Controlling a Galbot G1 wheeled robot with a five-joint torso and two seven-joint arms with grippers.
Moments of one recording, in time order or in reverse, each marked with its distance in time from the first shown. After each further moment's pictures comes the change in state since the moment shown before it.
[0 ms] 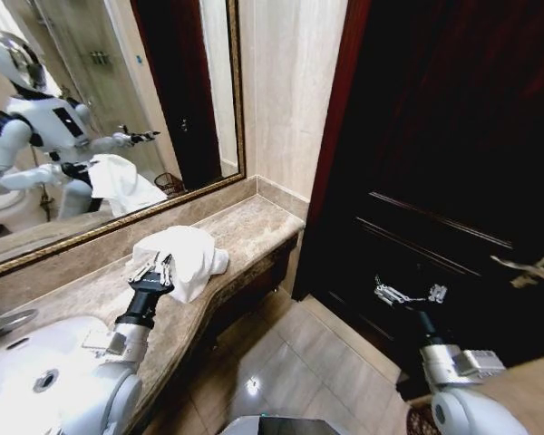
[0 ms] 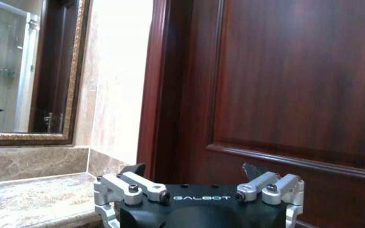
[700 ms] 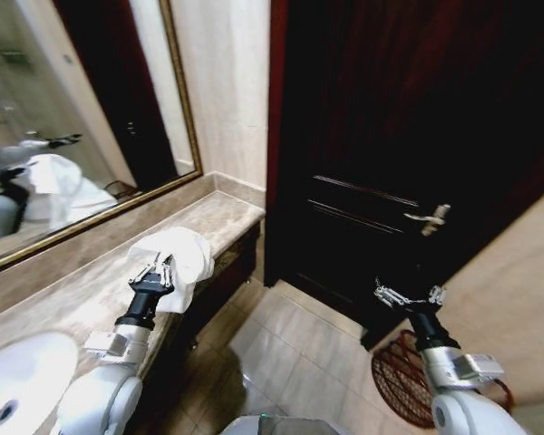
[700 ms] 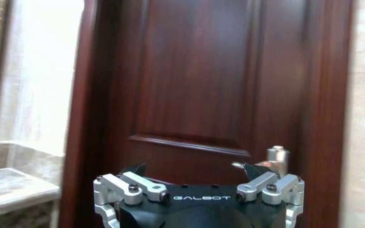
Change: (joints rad) left arm 0.006 -0.006 0.003 0.009 0.010 -0.013 0.008; right arm -0.005 0.005 0.000 -0.011 0.001 0.032 -0.007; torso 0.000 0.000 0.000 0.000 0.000
